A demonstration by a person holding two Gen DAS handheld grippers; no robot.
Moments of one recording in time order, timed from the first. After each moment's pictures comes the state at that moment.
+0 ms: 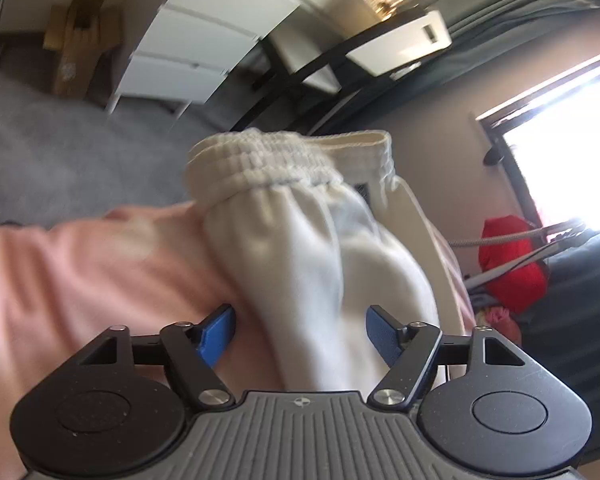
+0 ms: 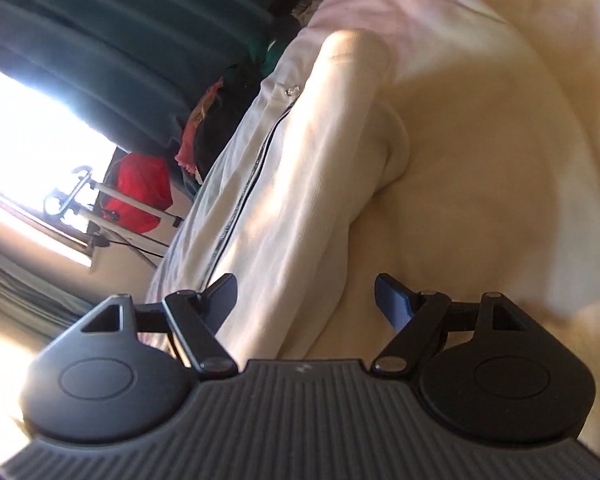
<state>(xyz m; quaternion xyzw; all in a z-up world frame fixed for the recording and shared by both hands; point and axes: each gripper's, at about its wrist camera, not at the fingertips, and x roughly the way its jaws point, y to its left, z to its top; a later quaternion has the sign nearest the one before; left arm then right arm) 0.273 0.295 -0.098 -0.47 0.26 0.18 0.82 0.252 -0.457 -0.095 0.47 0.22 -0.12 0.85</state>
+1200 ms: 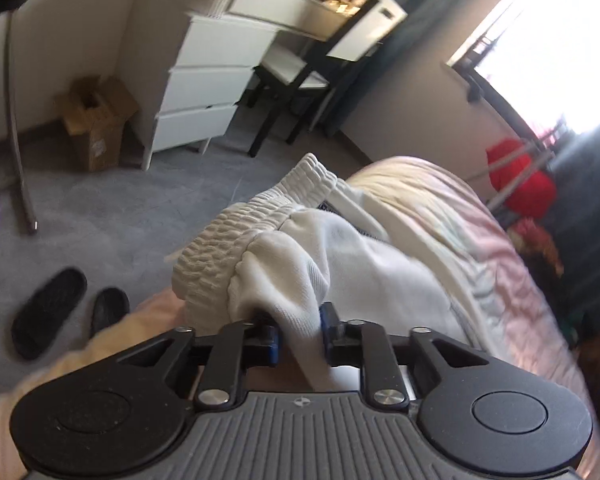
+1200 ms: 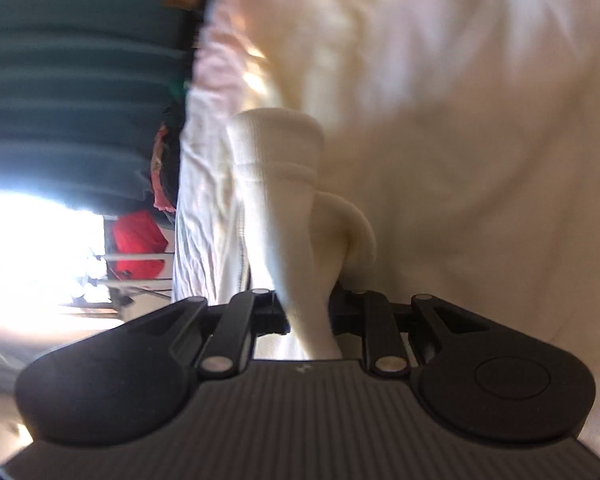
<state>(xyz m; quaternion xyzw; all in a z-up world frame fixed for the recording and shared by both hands) 0.053 0.339 -0.052 -0.31 0.33 0.15 0.88 0.060 -0.526 -0.122 0.69 0.23 -0.14 0.67</state>
